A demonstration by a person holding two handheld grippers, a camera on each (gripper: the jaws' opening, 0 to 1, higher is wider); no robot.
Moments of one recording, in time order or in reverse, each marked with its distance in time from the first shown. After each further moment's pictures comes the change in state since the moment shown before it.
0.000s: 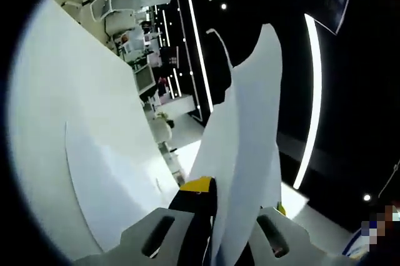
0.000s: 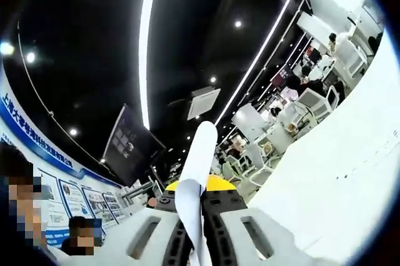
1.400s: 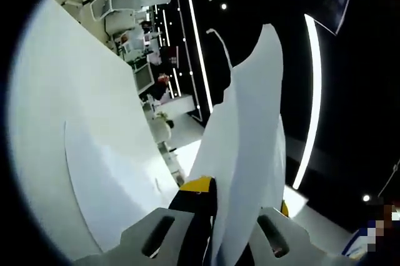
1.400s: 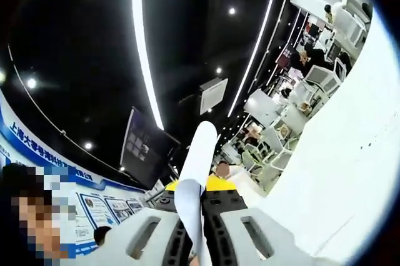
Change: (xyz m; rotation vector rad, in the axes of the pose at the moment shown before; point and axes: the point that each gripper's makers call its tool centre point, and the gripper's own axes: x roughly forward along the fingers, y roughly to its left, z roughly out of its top) left arm 0.000 -0.001 -0.001 -0.003 0.000 -0.004; right arm 0.021 0.016 -0.030 0.162 0.049 0.104
